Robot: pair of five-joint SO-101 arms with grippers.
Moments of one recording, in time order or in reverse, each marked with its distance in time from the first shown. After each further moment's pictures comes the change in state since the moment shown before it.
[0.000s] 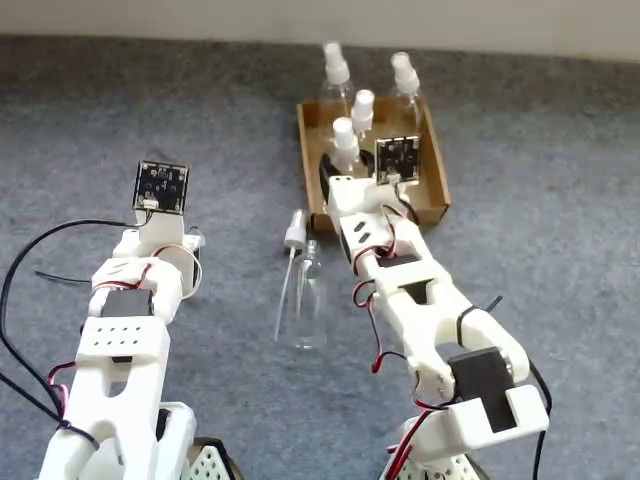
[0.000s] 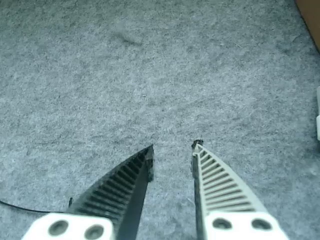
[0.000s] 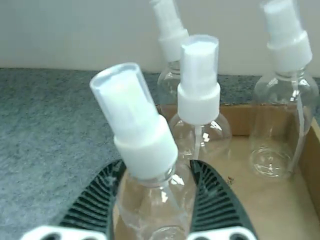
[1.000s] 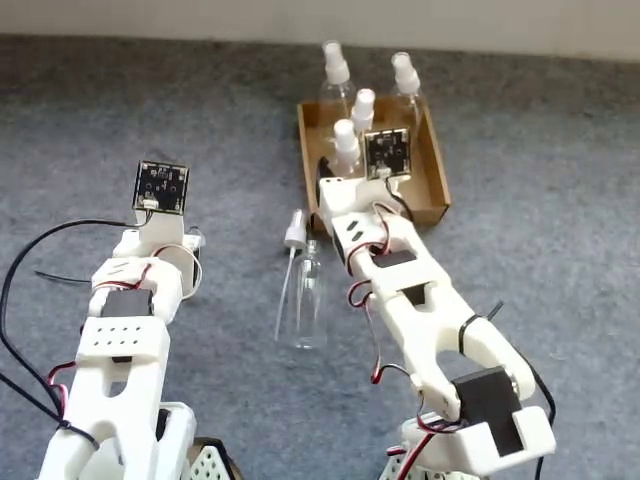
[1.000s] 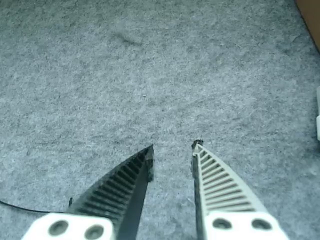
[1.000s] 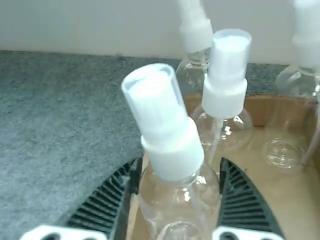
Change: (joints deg) left arm 0.0 0.0 0.0 0.0 0.0; right arm -1.8 -5.8 -1.1 10.3 -0.1
